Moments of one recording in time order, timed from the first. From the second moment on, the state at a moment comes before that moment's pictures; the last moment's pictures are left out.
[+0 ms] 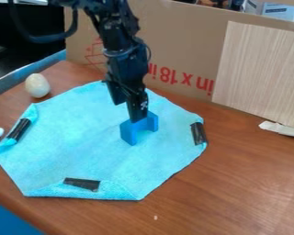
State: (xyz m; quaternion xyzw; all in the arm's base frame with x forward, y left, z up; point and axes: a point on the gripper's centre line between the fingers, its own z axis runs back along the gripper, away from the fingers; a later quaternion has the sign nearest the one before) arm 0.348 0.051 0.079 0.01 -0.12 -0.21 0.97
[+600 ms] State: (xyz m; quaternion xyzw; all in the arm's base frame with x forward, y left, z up) arm 0.350 0.053 0.031 0.01 -0.07 -0.21 0.98
